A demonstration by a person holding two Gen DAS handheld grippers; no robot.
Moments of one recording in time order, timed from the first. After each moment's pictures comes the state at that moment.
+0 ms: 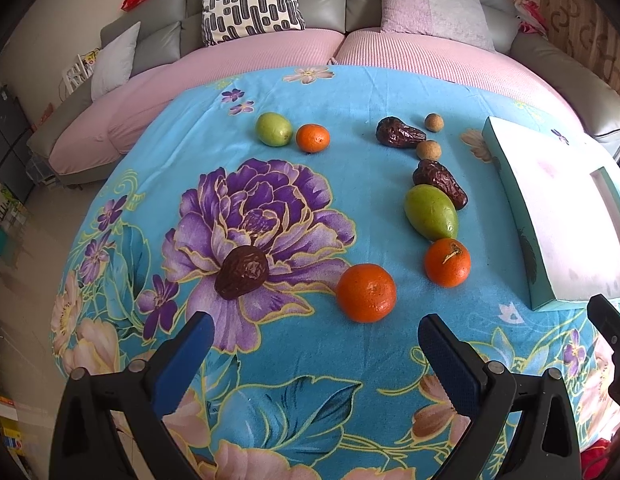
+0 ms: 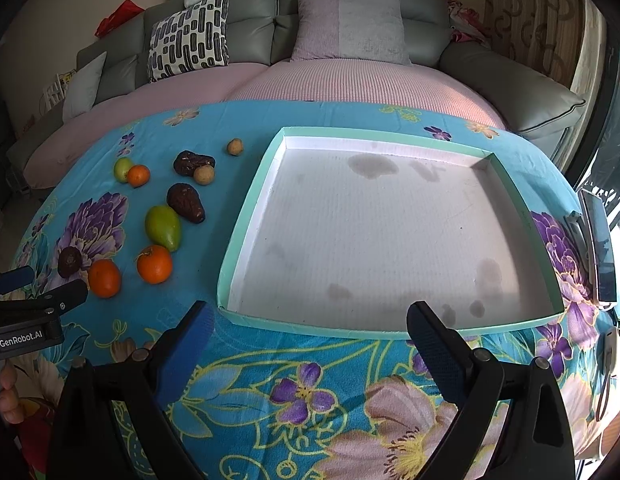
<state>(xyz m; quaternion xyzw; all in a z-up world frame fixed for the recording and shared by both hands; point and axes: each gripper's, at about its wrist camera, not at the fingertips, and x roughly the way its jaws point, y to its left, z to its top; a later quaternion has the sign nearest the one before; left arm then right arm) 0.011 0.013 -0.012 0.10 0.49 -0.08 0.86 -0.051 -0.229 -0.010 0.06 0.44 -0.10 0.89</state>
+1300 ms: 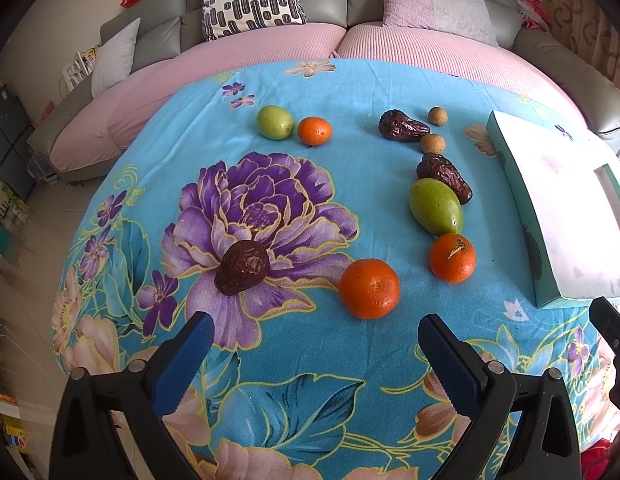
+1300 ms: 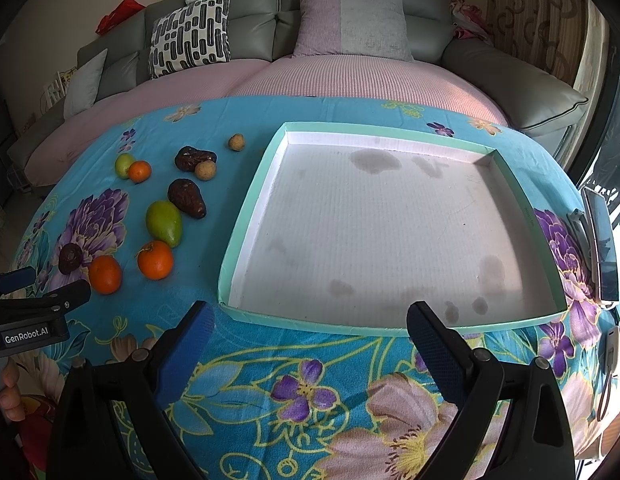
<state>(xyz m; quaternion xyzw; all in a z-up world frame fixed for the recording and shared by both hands) 0.014 0.019 -0.015 0.10 0.50 -0.08 0.86 -0.052 -0.225 -0.013 0.06 0.44 -0.10 0.89</state>
